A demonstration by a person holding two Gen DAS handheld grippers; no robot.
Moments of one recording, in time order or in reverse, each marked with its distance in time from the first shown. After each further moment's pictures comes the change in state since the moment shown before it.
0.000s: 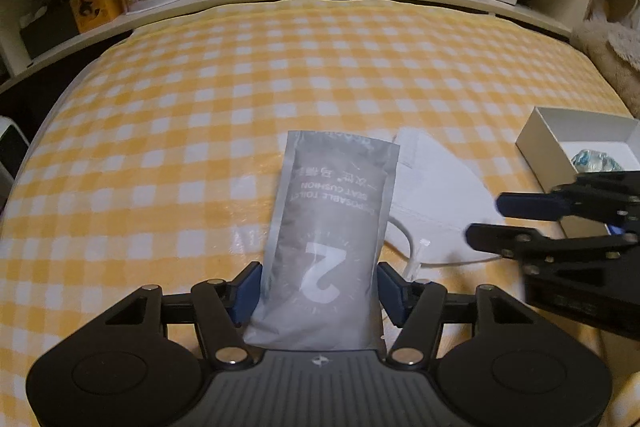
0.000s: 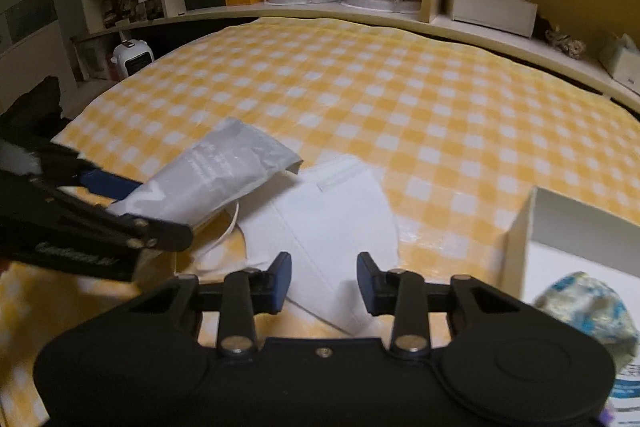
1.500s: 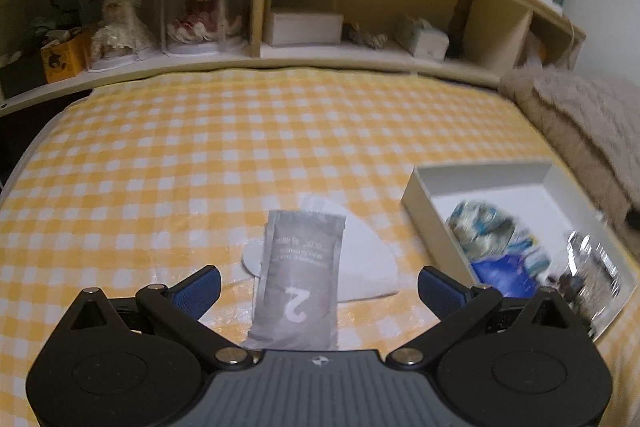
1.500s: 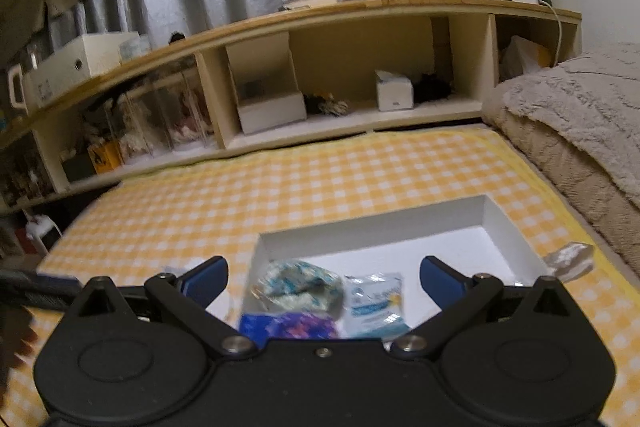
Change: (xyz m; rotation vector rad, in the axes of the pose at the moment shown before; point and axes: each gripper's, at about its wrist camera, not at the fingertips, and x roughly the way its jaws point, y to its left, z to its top) left arm -0.061 -0.065 0.003 0.024 -0.158 -0.142; right arm -0.223 -0.091 -0.073 0.406 -0.340 -0.318
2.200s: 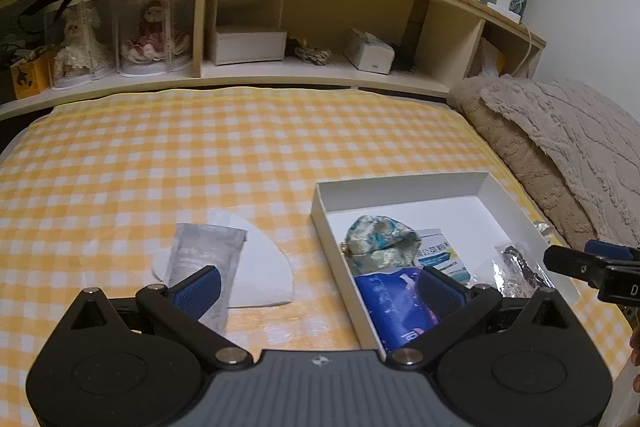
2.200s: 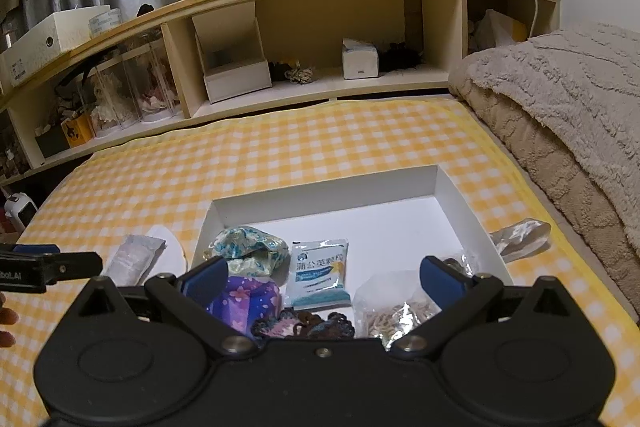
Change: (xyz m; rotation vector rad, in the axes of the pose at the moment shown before) left arm -0.032 -0.081 0.006 -0.015 -0.051 -0.077; right arm -0.010 -0.039 0.002 -0.014 0.121 -0.087
